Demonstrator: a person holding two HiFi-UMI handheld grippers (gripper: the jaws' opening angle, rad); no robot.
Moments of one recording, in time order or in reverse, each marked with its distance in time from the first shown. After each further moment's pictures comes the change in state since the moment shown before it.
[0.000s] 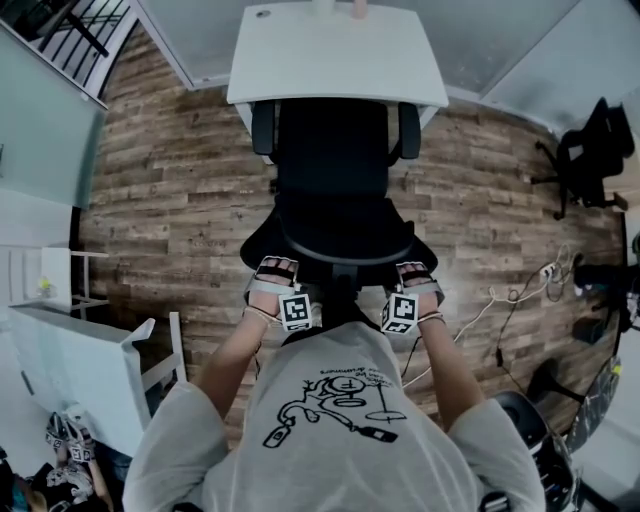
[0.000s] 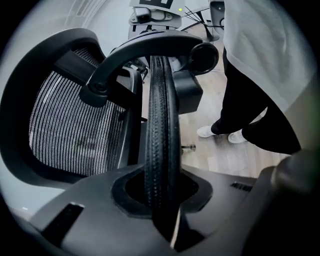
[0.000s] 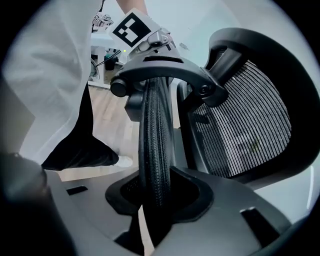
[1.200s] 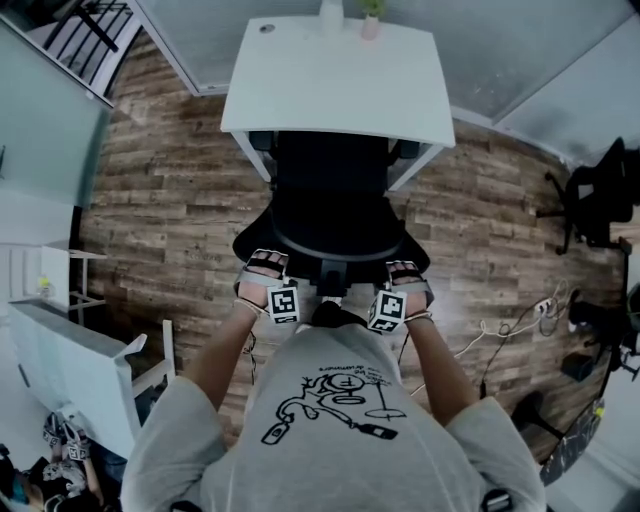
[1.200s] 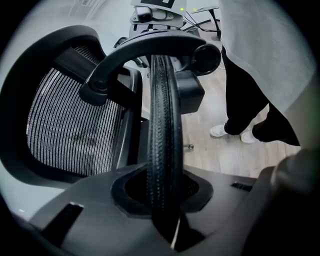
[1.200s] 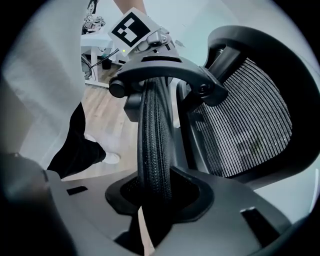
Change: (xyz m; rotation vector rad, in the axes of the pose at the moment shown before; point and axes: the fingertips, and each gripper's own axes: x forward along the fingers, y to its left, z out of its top) left arm 0.089 0.115 -0.012 -0.008 0.065 -0.037; right arm 0.068 -0.138 -0.030 -0.029 -0.012 0.011
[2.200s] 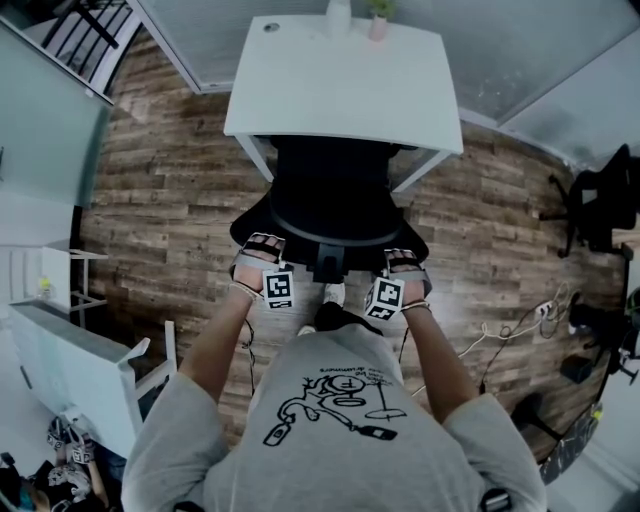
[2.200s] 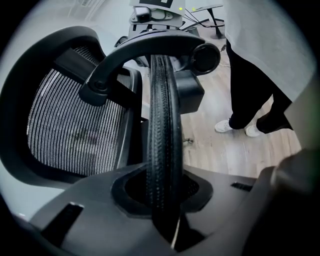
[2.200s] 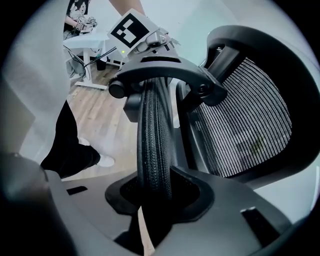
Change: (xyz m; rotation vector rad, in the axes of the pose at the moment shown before) left arm 0.034 0.046 -0.038 0.017 -0.016 0.002; right arm 0.032 -0.052 0.027 0.030 0.001 -0.004
